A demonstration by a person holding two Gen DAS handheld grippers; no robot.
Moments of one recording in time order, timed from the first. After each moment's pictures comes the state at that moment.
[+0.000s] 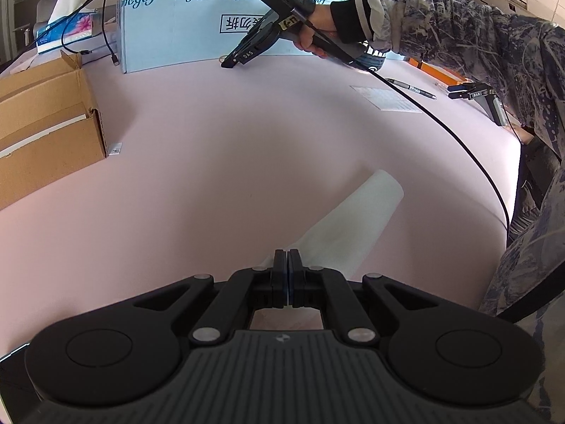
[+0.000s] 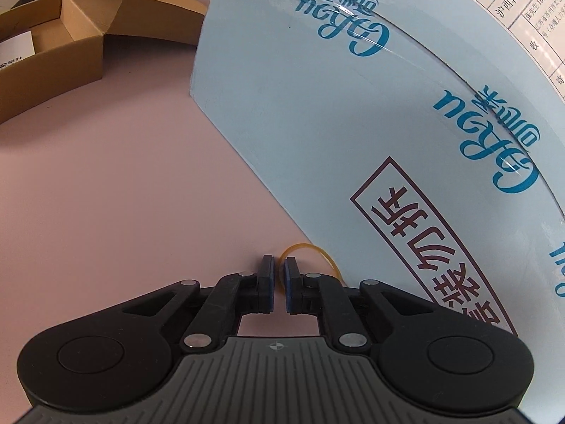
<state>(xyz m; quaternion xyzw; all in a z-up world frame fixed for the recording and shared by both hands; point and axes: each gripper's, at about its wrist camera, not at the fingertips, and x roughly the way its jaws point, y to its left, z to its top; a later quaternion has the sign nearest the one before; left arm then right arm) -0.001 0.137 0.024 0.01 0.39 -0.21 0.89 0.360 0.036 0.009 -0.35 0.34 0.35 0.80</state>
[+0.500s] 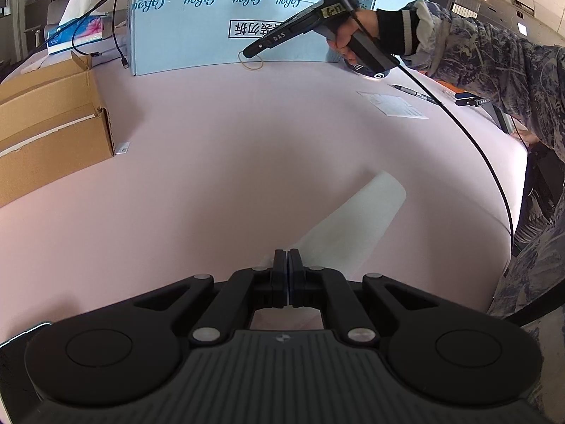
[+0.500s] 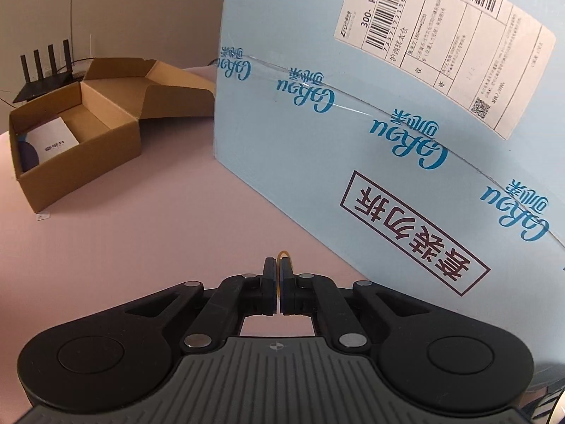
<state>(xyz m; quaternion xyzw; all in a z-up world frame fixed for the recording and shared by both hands) -0.002 0.140 0.022 0.00 0.39 -0.20 0.90 0.286 -0.038 0.062 -0.22 0.32 0.41 0.83</state>
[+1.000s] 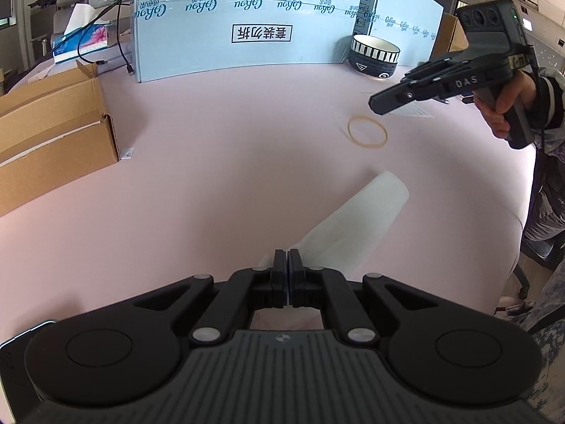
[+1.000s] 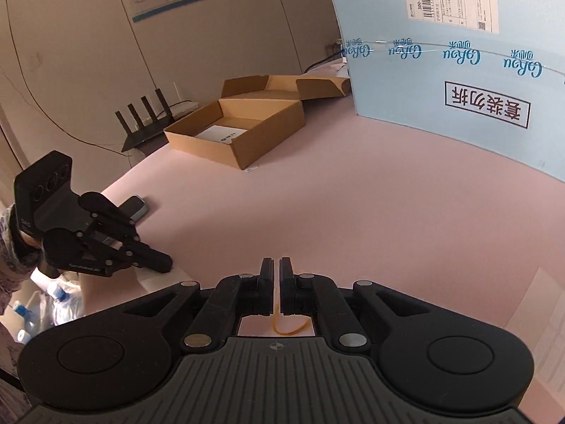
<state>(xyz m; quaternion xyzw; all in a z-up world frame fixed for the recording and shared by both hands) -0.006 0.133 0.020 0.02 0.38 -0.19 0.91 0.135 -0.097 0.076 -0.02 0.39 0.52 0.76</state>
